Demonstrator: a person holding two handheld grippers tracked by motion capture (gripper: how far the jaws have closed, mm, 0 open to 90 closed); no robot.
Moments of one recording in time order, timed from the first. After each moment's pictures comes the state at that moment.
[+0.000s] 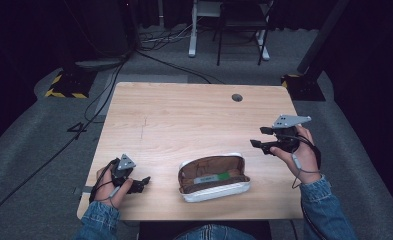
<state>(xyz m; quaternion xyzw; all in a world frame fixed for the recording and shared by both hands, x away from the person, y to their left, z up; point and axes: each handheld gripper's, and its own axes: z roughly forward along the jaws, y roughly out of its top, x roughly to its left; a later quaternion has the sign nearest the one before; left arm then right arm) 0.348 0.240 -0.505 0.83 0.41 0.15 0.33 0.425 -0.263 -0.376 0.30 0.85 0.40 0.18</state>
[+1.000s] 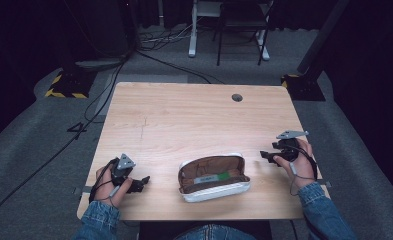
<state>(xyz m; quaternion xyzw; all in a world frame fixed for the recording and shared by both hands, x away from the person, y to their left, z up) 0.349 0.241 -0.505 0.83 0.41 0.15 0.33 0.445 -0.311 -0.476 0.43 0.83 0.32 0.17</state>
